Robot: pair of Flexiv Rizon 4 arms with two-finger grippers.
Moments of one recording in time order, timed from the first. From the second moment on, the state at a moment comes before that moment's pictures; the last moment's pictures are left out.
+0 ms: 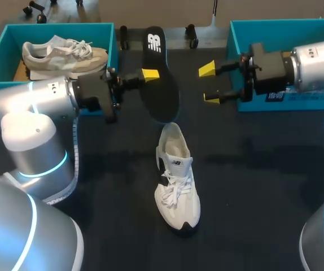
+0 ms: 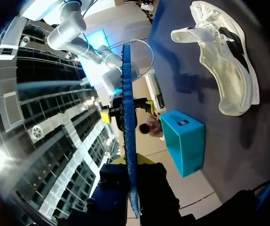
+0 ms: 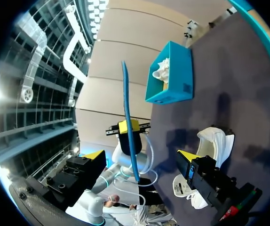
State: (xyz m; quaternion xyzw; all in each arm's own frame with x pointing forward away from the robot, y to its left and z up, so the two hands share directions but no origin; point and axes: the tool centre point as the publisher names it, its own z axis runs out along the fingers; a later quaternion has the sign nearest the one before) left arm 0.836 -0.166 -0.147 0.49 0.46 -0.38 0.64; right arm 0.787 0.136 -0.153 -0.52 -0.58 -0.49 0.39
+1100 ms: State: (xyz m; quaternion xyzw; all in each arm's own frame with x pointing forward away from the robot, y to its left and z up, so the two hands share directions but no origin) left arm 0.841 -0.220 -0.146 0.47 0.46 -0.41 0.63; right arm 0.789 0.160 -0.157 -0.50 -0.59 -0.48 0.41
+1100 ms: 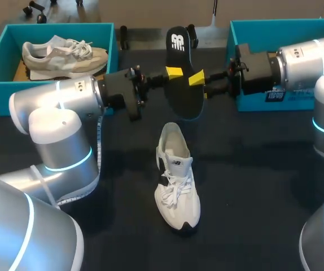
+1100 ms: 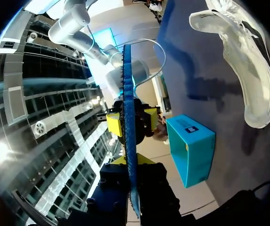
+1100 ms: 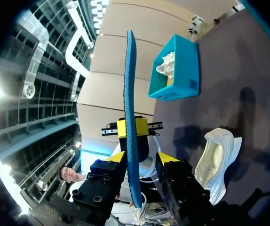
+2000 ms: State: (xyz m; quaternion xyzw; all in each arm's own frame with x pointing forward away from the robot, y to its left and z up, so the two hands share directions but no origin) left arm 0.837 -0.236 -0.146 0.47 0.46 -0.41 0.63; right arm 0.791 0.163 -0.158 -0.49 -0.59 -0.49 0.42
